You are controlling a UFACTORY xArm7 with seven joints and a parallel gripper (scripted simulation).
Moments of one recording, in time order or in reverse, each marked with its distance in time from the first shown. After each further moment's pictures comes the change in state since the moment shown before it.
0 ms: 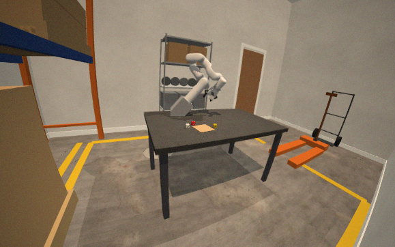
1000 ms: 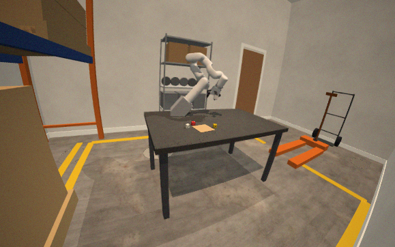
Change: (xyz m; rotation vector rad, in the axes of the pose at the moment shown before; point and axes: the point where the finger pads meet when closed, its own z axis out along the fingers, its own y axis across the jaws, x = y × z) arm 0.008 -0.023 -0.034 0.129 0.003 -0.129
